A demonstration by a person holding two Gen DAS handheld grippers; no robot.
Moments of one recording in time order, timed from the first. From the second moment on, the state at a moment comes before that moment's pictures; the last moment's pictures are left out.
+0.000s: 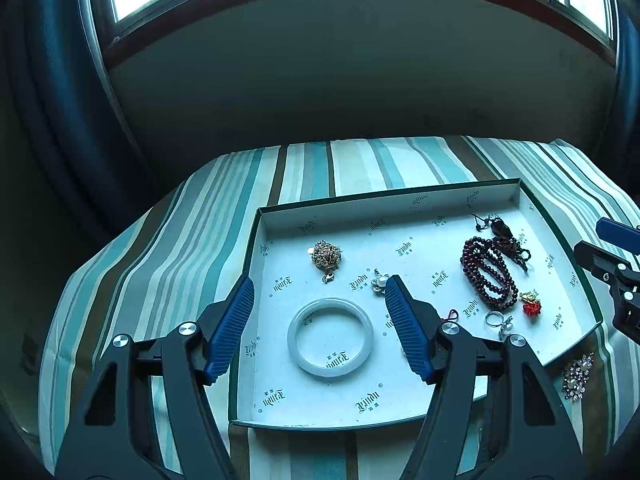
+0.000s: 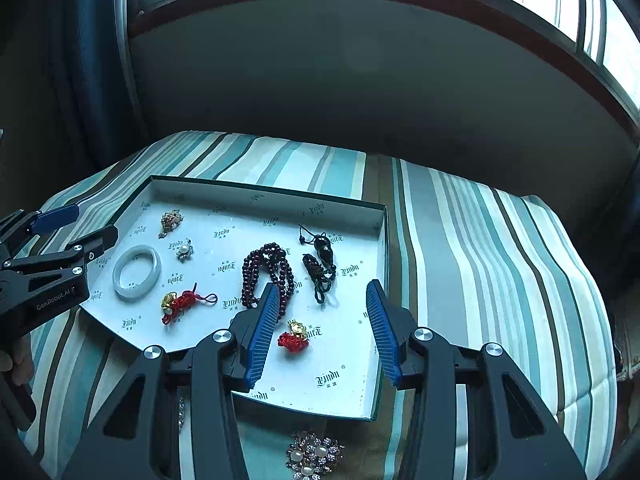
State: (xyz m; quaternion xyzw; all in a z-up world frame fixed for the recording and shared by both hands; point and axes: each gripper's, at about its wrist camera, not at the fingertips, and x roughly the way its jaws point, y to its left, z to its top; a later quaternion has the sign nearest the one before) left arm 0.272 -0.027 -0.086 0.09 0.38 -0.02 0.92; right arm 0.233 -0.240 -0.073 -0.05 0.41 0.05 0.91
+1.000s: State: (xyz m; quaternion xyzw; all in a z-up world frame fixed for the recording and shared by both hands) left arm 0.183 -0.026 -0.136 0.10 0.43 -0.02 0.90; right arm 0.174 -0.247 -0.149 -0.02 0.49 0.05 0.87
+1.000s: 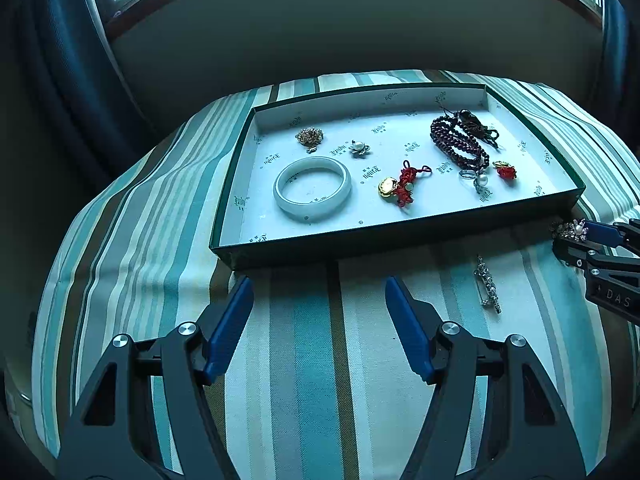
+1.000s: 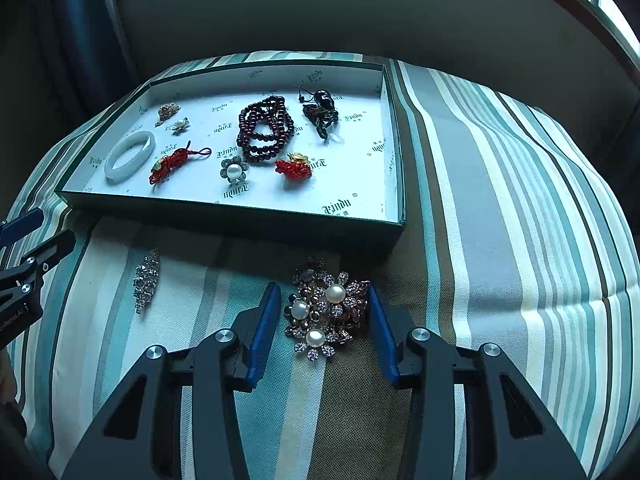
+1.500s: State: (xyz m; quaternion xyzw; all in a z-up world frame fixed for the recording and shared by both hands) left arm 0.178 -0.054 -0.147 0.11 0.45 -0.05 0.89; right arm 0.162 -0.247 -0.135 -0.06 0.49 0.07 0.87
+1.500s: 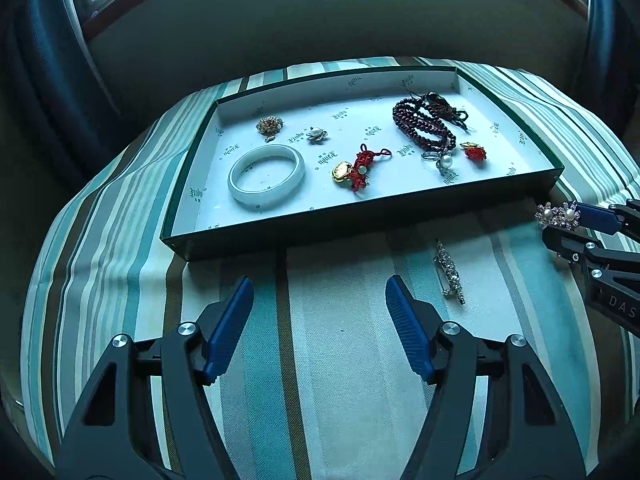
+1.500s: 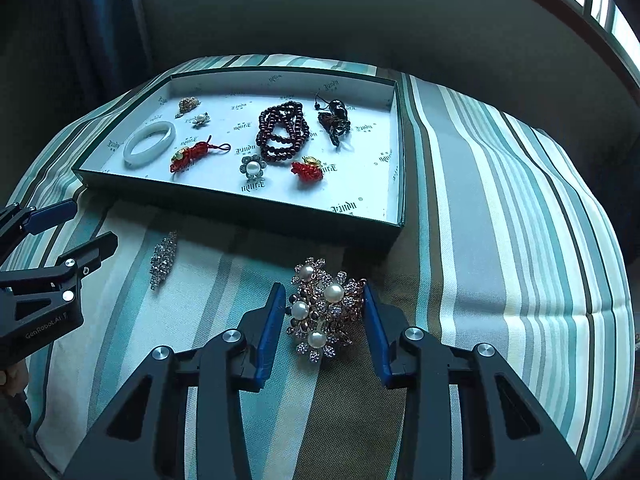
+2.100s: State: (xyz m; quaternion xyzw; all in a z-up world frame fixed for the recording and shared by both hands) left arm 0.185 -0.107 -0.154 0.12 0.45 -0.09 0.88; right arm 0.148 -0.265 -0.139 -0.06 0.49 0.10 0.86
